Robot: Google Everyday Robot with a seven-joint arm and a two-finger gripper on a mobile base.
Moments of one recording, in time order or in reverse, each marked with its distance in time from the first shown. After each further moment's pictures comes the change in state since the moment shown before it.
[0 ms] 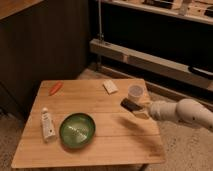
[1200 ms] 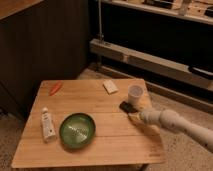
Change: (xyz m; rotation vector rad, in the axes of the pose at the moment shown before) arm 0.099 -0.042 0.126 0.108 0.001 0.038
